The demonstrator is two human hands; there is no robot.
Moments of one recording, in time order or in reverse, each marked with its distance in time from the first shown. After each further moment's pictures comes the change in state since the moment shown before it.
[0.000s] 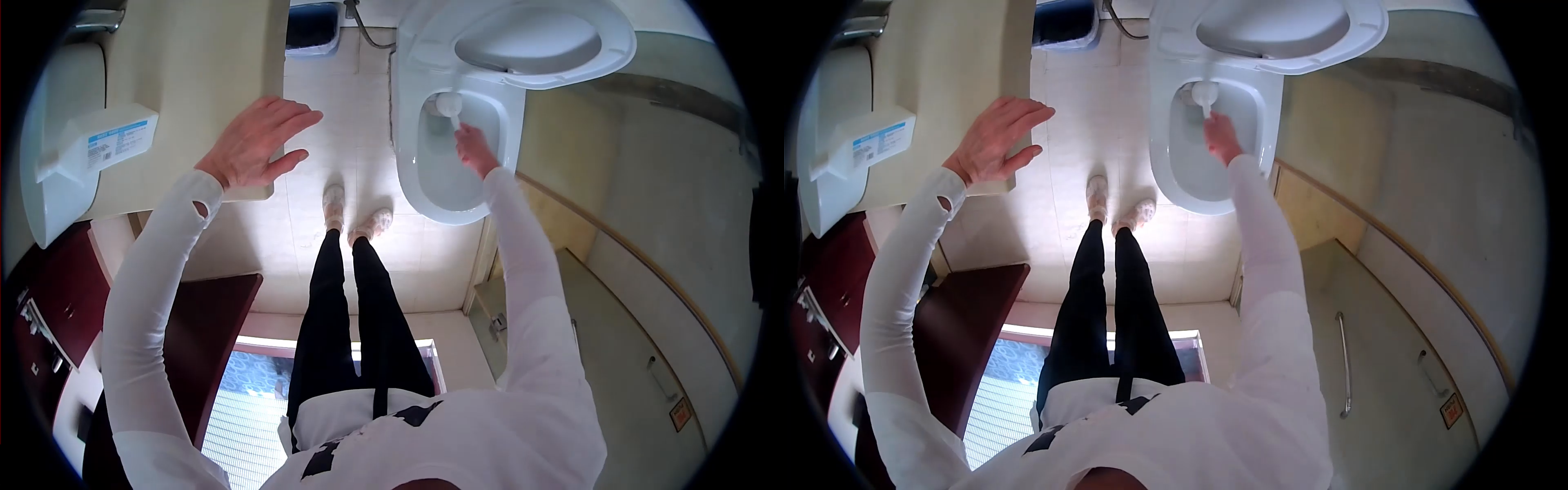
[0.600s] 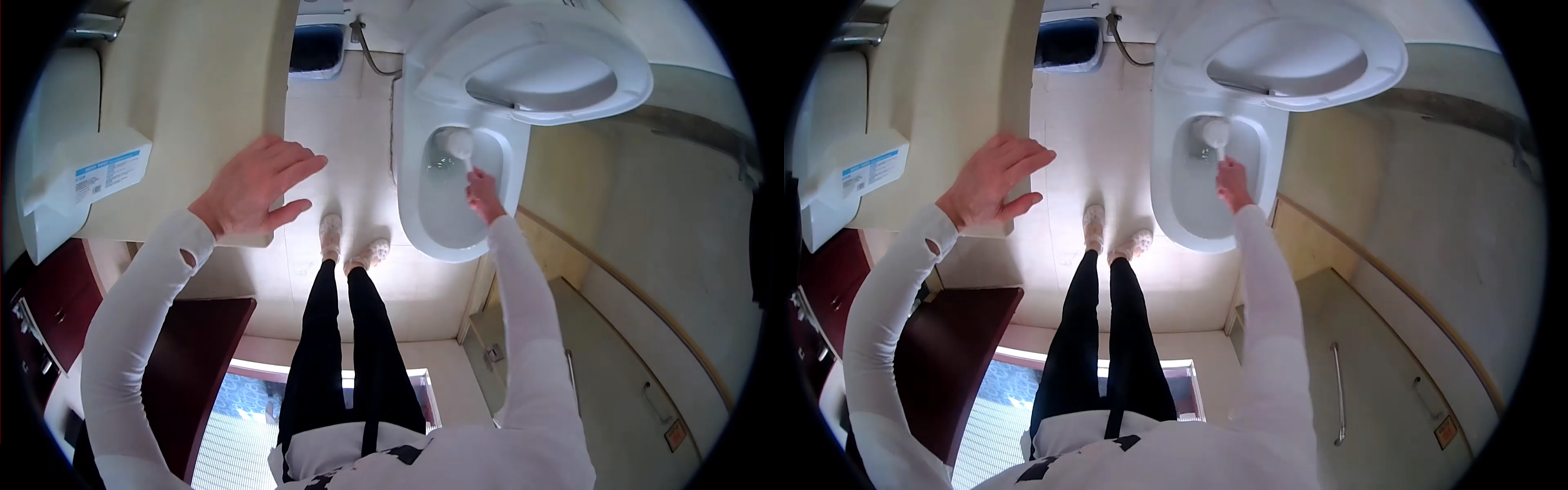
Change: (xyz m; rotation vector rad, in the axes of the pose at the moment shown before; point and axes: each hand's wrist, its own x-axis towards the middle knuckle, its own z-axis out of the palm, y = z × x) left_hand 0.008 0.000 -0.006 -0.066 -0.060 -0.025; right_hand 0.014 0.033 -0.008 0.364 0.120 0.169
